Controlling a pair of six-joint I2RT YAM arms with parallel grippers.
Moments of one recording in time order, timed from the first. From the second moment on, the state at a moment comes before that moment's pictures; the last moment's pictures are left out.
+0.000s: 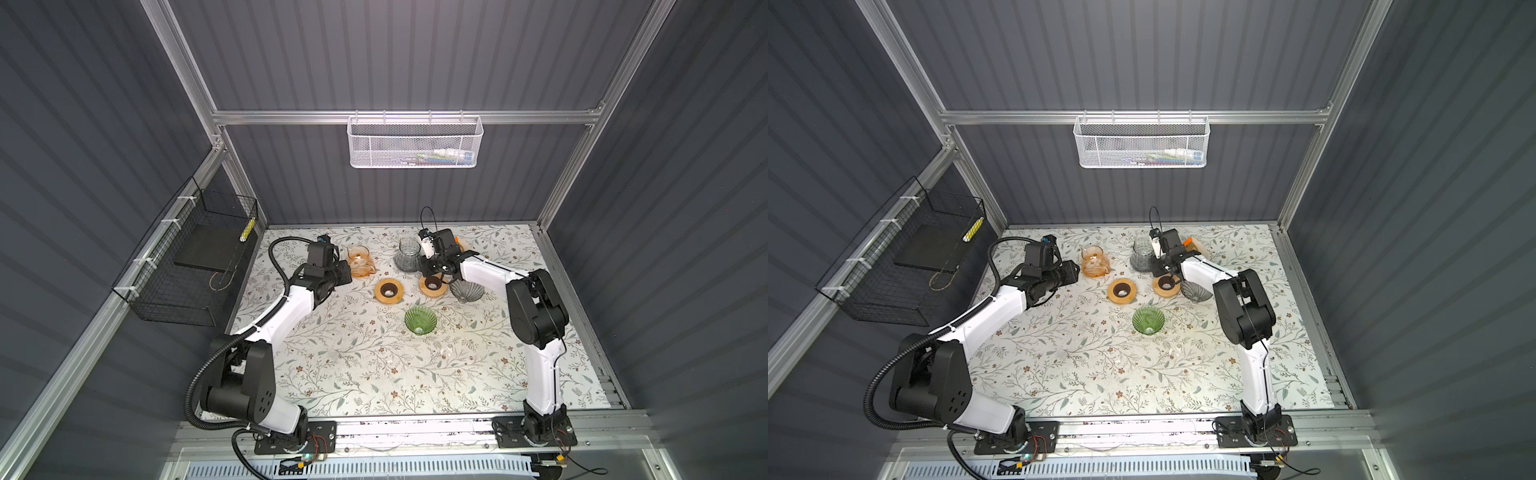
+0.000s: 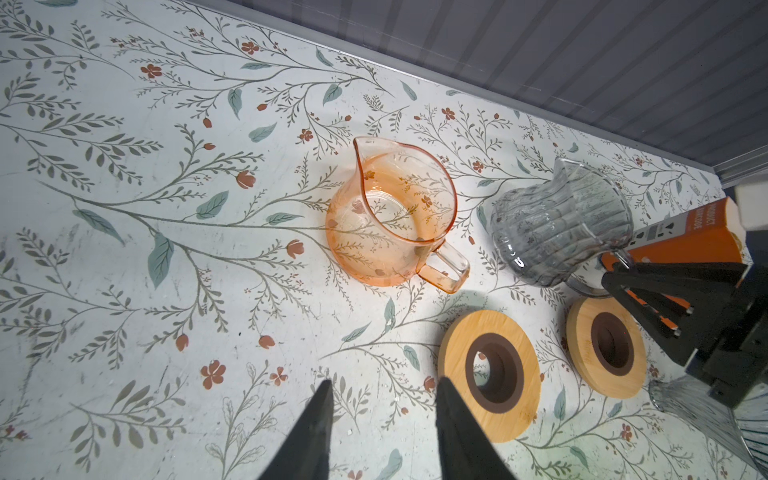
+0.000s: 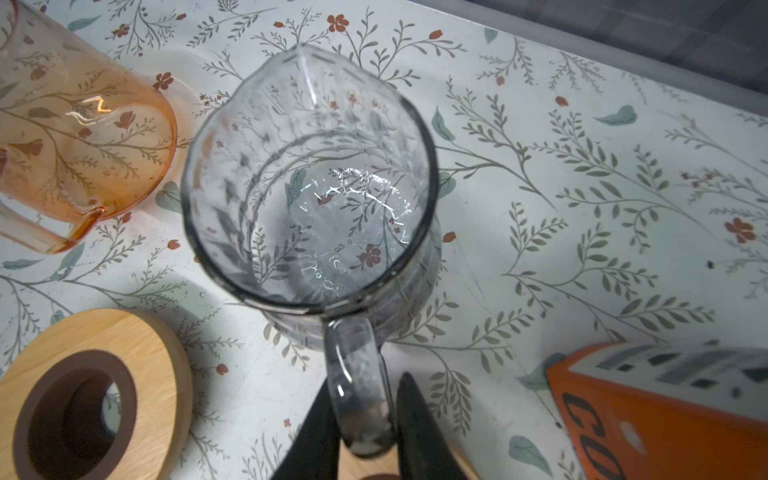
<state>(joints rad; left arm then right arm) -0.27 1.50 1.05 -0.25 0.04 -0.39 0.46 2.11 1.53 -0.22 -0.05 0.00</state>
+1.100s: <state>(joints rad) -0.27 1.47 1.03 -0.25 0.04 -0.40 0.53 1.89 1.40 -0.23 0.05 -0.03</state>
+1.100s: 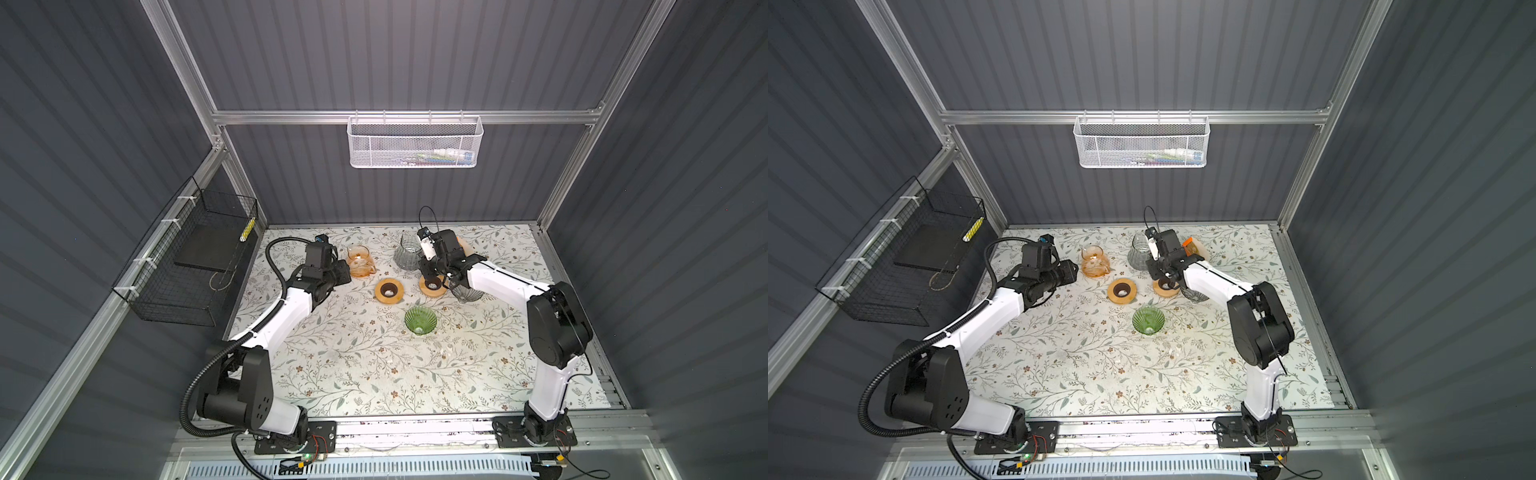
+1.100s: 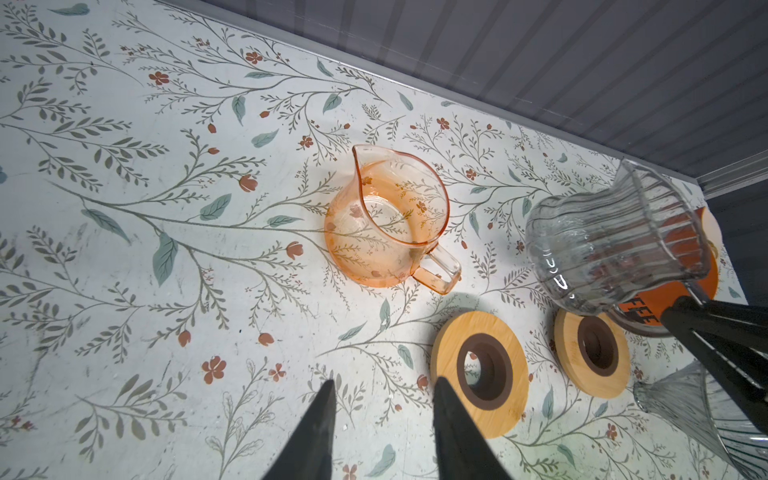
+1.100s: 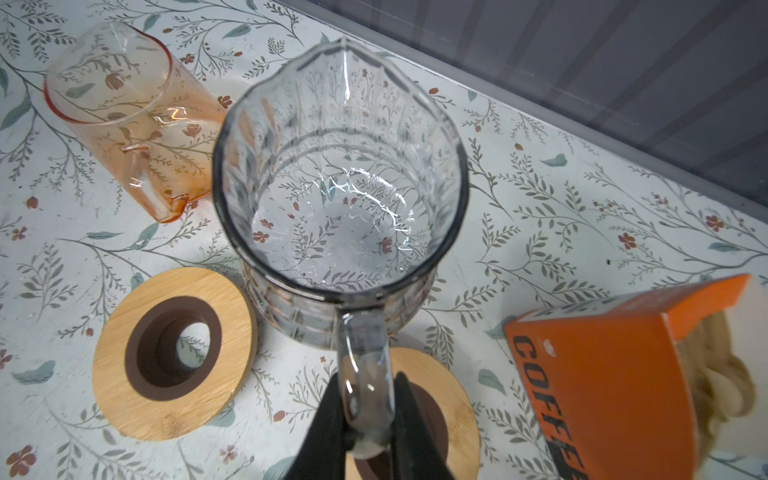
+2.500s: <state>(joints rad) -0.27 1.23 0.90 -0.40 0.01 -0.40 1.07 1.34 1.09 -0.37 0.17 0.08</state>
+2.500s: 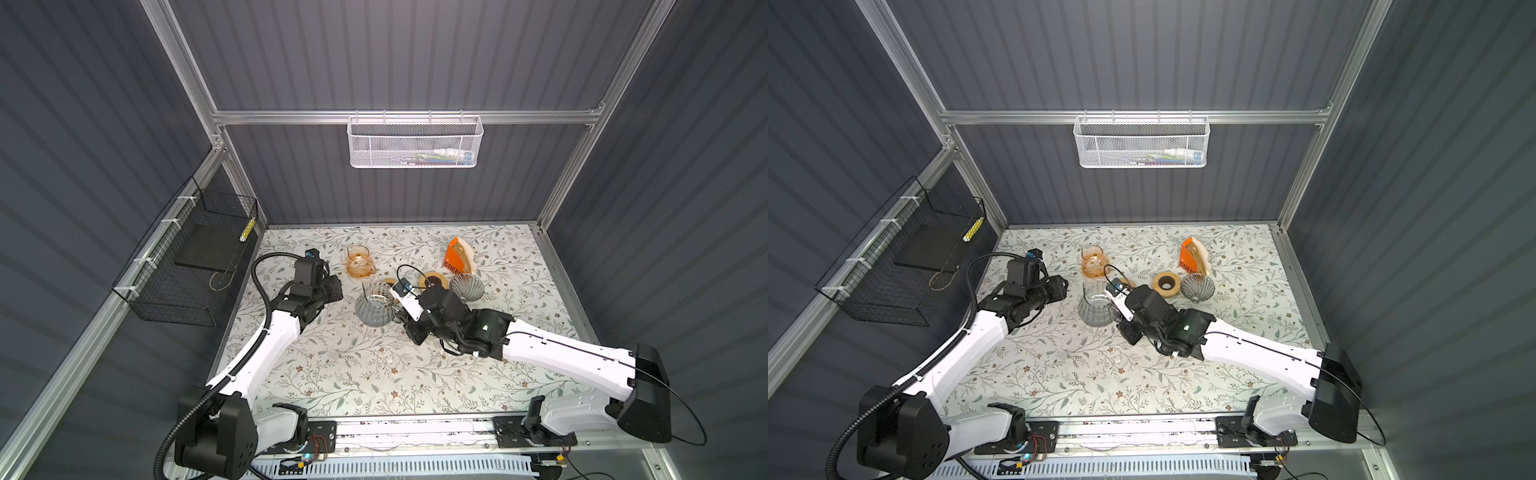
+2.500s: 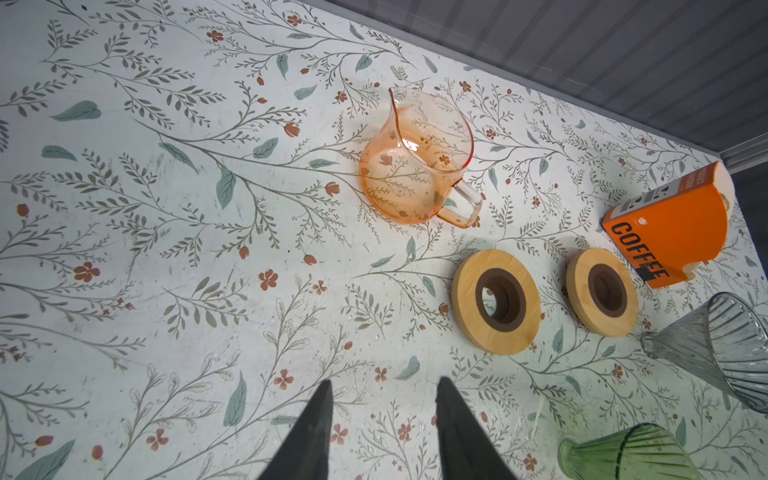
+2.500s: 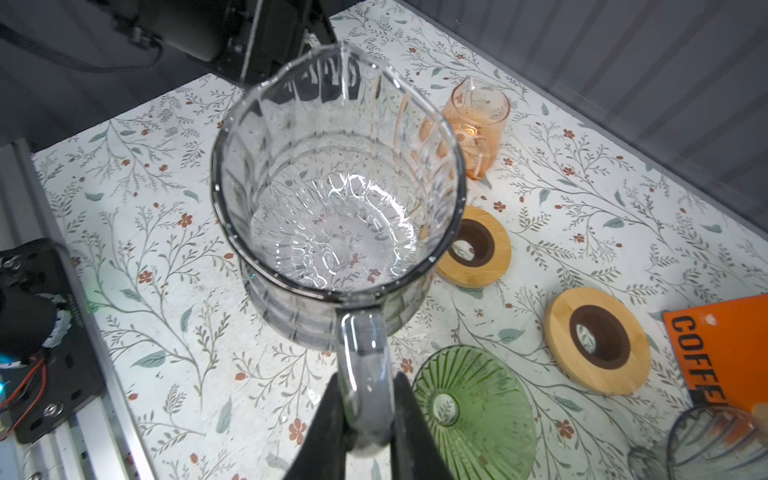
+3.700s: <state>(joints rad) -0.27 1.18 0.87 -0.44 0.01 -0.43 1.35 1.38 0.94 -0.44 0.24 0.16</state>
